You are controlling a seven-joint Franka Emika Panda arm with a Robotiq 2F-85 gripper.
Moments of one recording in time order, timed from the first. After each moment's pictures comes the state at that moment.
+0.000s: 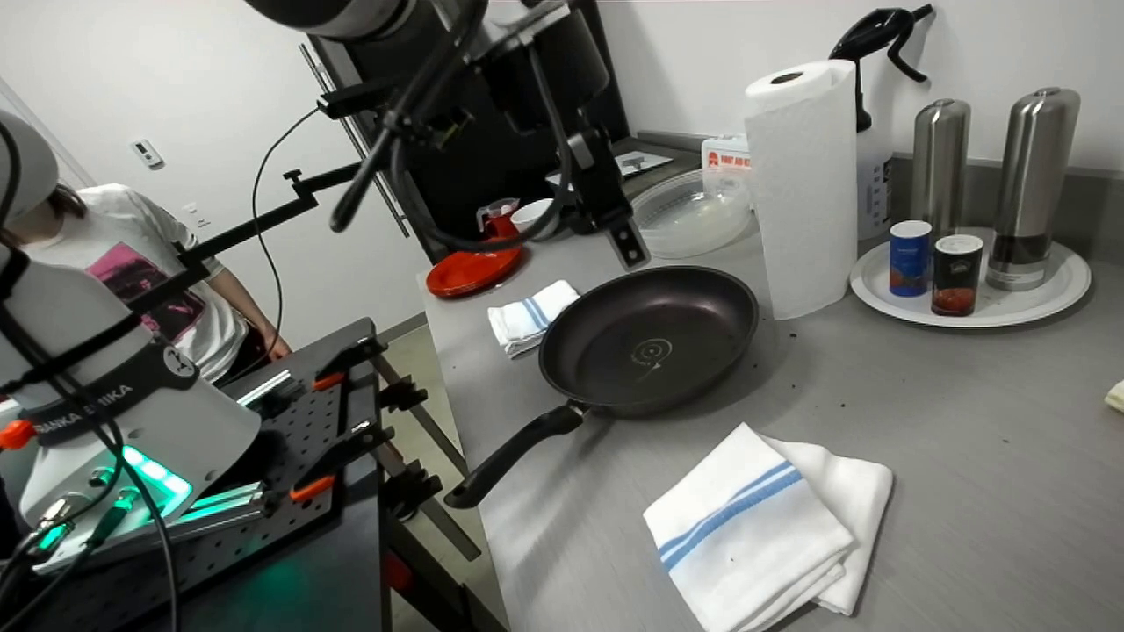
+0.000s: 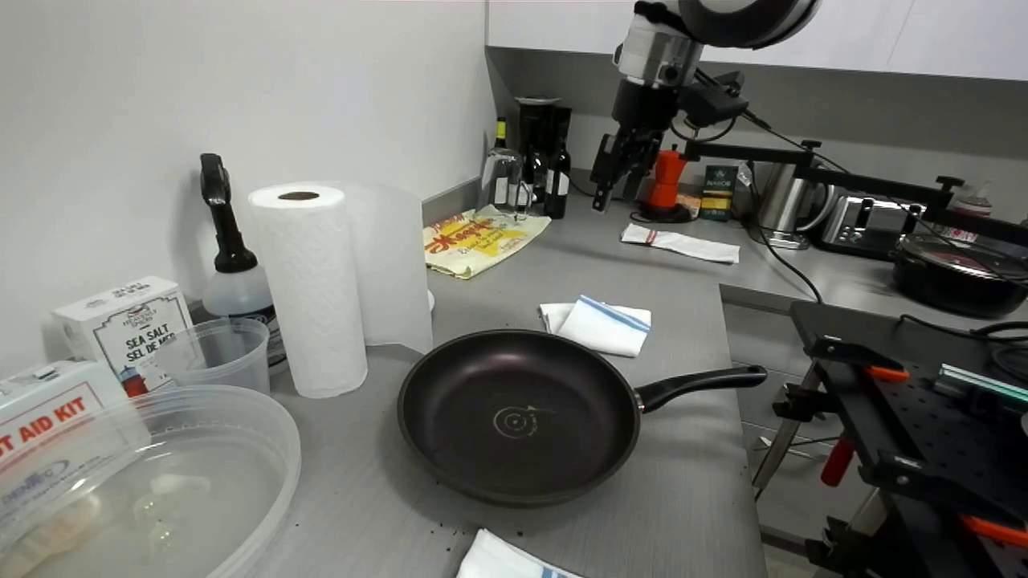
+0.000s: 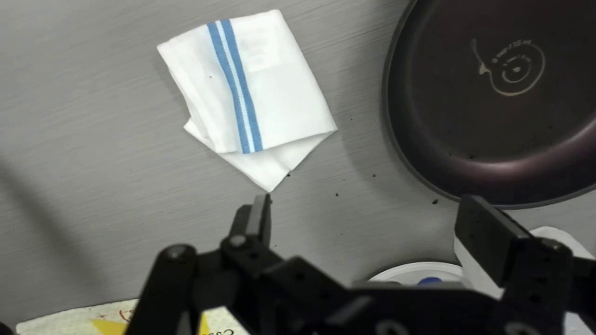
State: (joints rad) arm -0.20 0.16 -0.20 -2.44 -0.07 2.77 0.00
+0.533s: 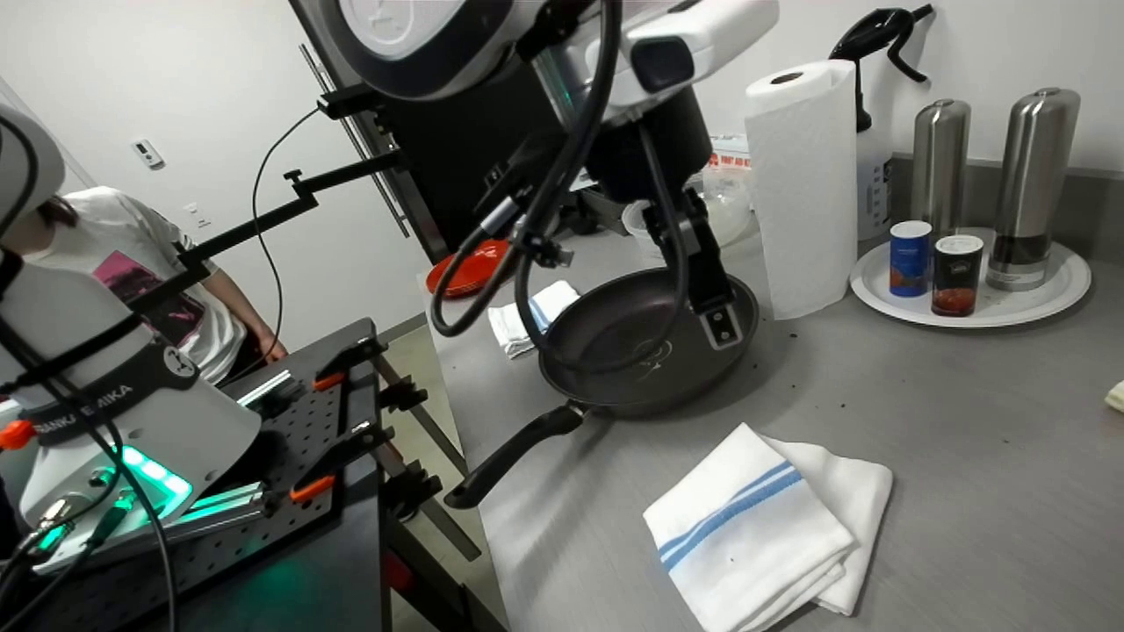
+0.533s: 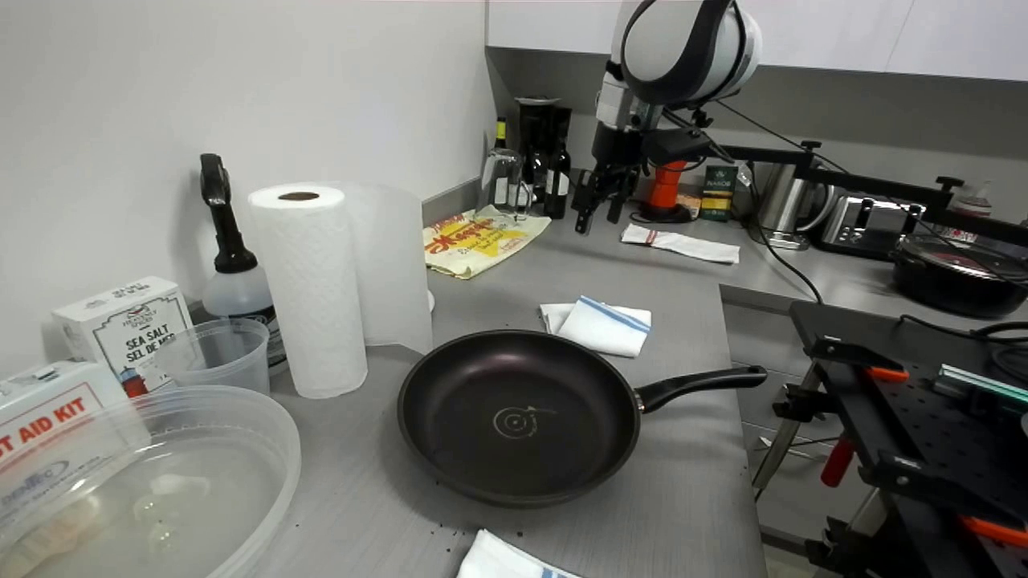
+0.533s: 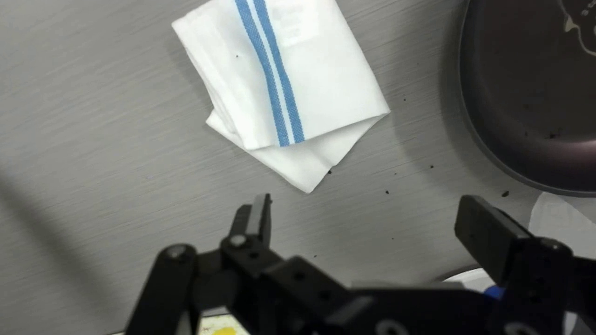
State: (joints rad) arm -0.29 0.40 -0.18 -2.24 0.04 2.79 -0.08
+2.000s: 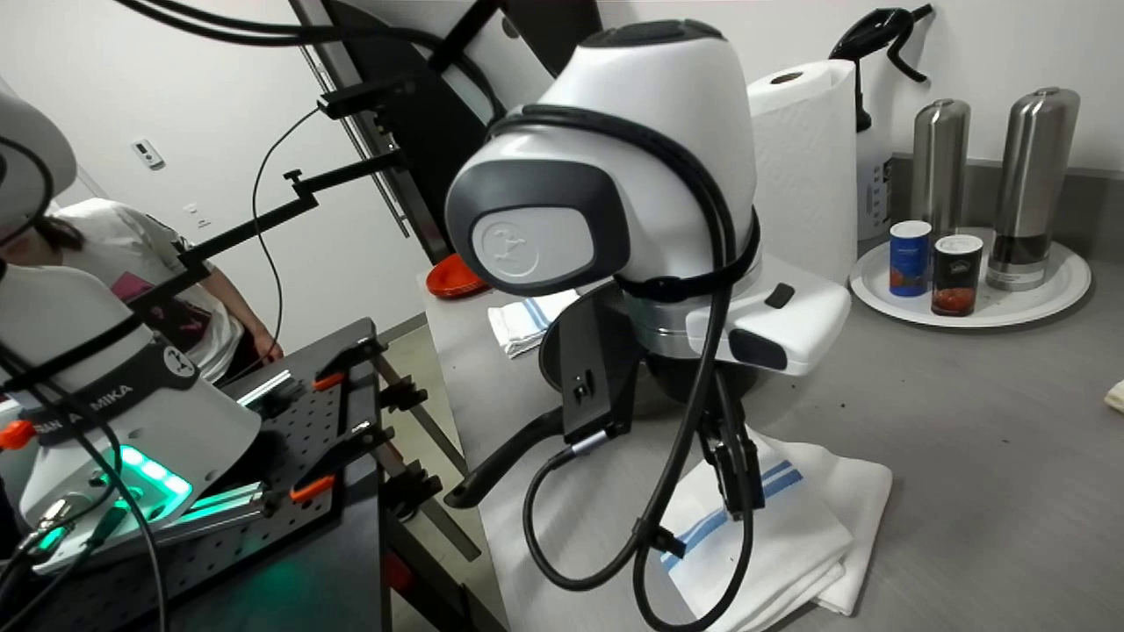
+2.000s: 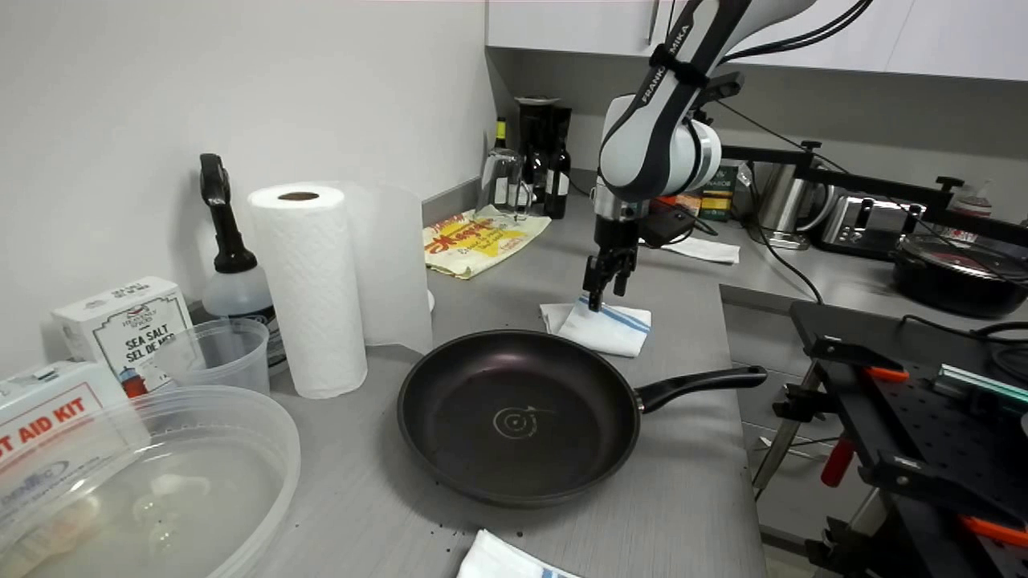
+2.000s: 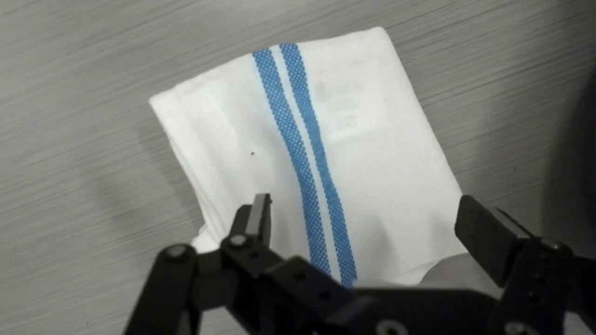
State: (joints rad) arm -0.50 0.76 -0.05 -2.04 0.06 2.77 -0.23
